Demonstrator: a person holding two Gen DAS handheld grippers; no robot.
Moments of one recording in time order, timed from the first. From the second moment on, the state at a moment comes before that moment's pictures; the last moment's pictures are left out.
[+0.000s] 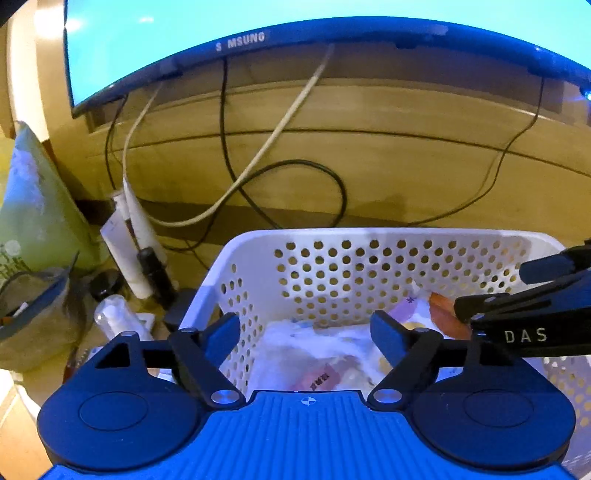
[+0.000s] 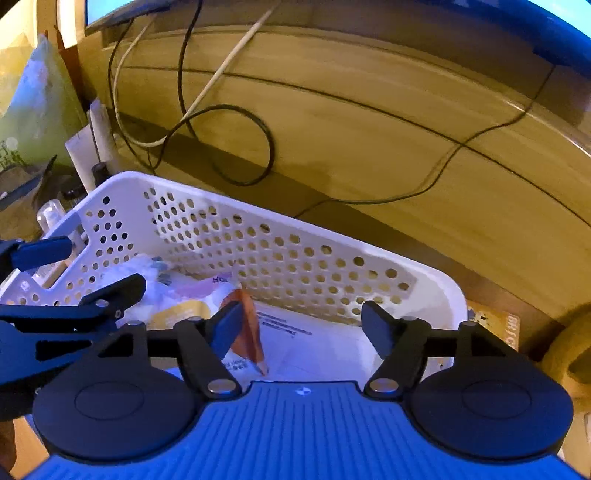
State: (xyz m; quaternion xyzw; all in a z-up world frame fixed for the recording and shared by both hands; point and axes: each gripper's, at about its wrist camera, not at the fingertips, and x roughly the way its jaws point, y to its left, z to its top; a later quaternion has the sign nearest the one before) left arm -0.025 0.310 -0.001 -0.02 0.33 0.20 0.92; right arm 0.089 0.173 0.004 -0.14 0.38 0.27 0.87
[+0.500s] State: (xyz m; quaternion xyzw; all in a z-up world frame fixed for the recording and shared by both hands) left arm -0.050 0.267 0.035 -0.03 0.29 0.20 0.94; right arm 0.060 0.118 0.034 -0.10 0.32 0.28 0.90
